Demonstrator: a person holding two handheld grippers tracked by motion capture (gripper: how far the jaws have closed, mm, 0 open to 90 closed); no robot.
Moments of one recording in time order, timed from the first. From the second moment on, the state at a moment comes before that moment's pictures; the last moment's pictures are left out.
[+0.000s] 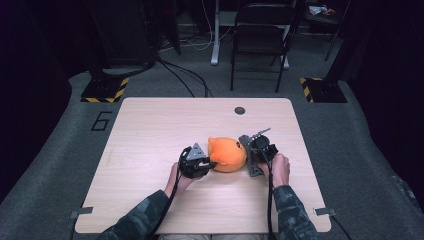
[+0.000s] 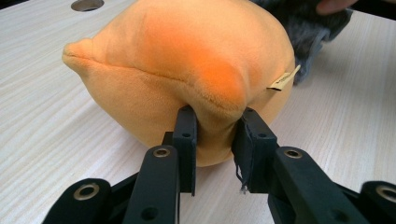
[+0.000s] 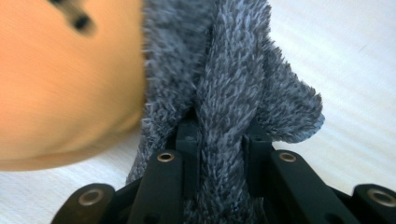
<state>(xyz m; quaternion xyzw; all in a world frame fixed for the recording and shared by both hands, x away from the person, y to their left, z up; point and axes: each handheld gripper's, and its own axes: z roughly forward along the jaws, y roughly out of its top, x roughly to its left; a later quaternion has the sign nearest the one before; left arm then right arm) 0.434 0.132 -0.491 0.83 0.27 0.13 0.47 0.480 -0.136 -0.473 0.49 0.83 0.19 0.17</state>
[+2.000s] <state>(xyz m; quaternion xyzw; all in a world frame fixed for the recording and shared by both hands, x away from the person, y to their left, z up) 0.427 0.130 -0.483 0.82 0.28 0.18 0.47 0.443 -0.089 -0.400 0.39 0.84 0.31 0.23</state>
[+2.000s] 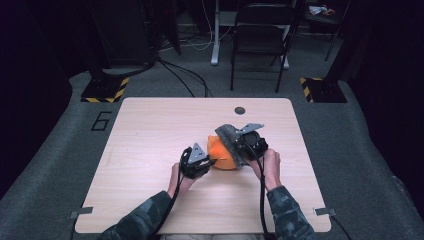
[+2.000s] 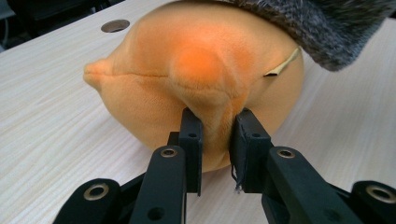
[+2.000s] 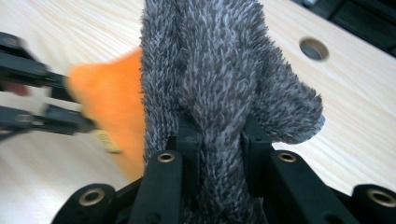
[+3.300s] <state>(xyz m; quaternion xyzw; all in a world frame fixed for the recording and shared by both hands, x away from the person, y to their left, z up) 0.430 0.136 -0.482 0.82 0.28 0.17 0.48 0.464 -0.110 -0.439 0.43 0.84 0.27 0.17</state>
